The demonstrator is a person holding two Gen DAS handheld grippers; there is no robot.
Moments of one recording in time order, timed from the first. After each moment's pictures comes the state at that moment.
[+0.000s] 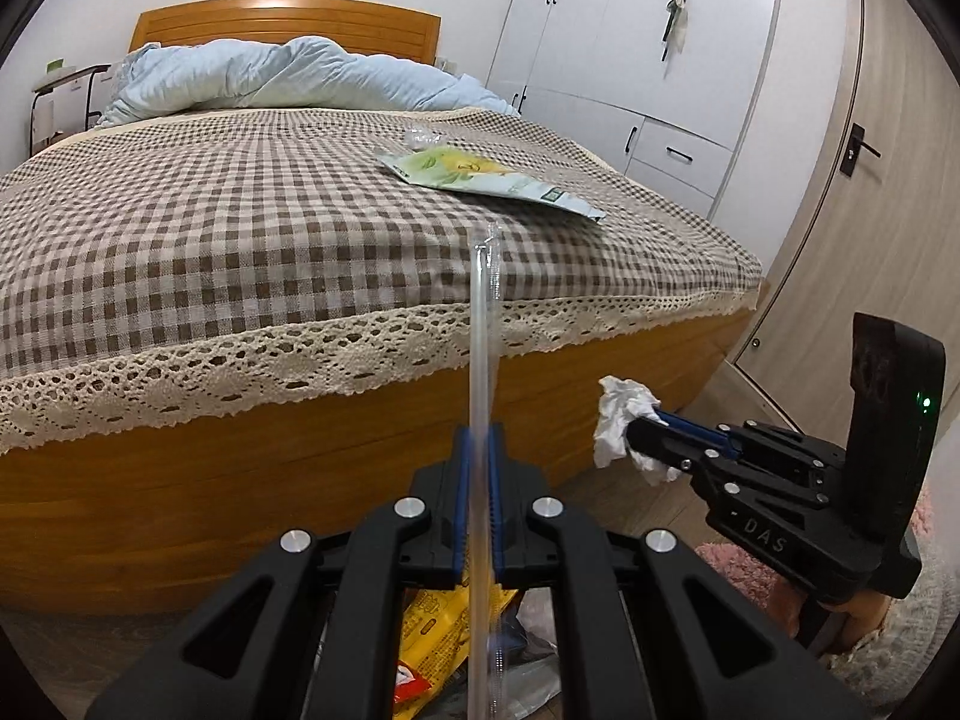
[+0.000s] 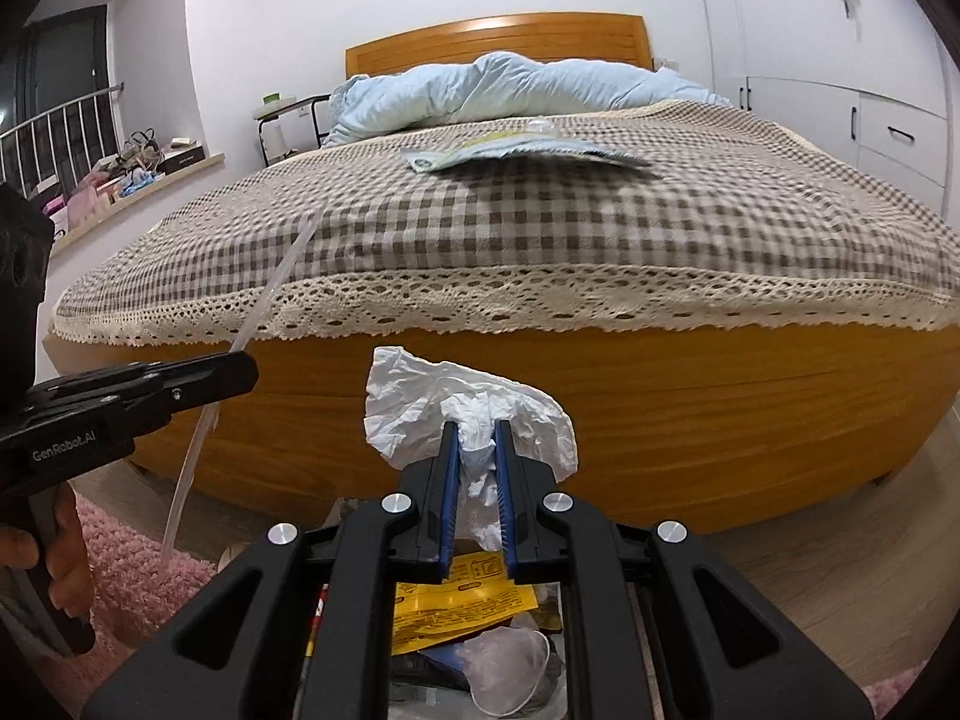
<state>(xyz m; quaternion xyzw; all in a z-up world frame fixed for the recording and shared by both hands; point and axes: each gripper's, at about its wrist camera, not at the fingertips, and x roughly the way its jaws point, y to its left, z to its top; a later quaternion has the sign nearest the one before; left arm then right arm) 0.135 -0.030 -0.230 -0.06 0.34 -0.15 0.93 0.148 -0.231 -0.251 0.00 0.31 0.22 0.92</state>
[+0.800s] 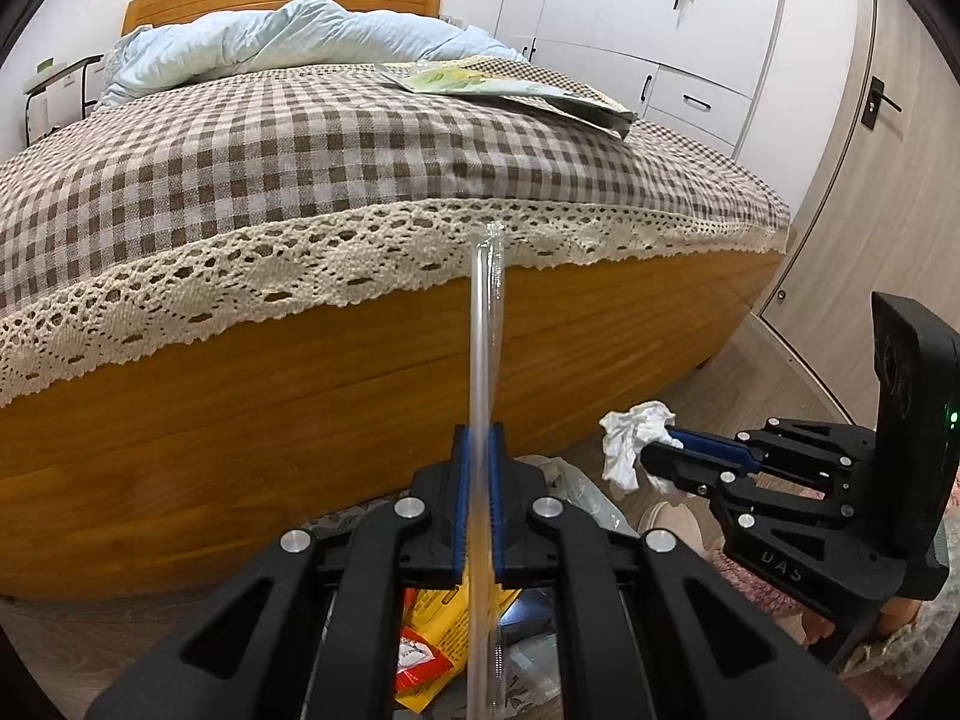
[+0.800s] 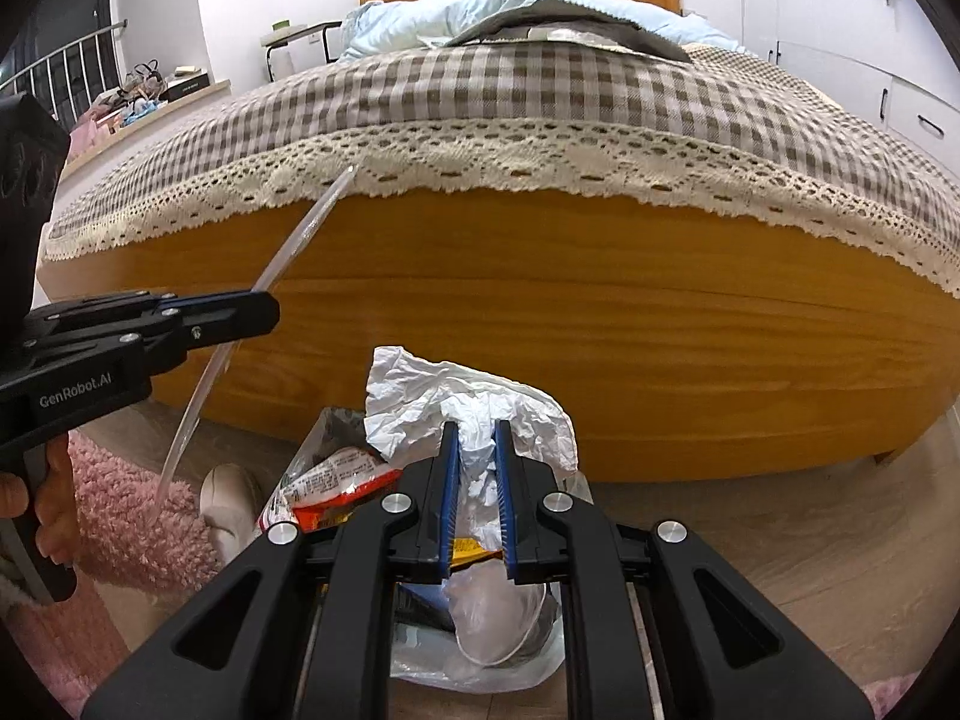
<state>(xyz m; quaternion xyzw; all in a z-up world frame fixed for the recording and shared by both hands) 0.148 -0.047 -0.271 -0.03 0.39 -0.14 0.91 0.146 -0.226 -0.291 -0.05 0.39 0.23 0.89</state>
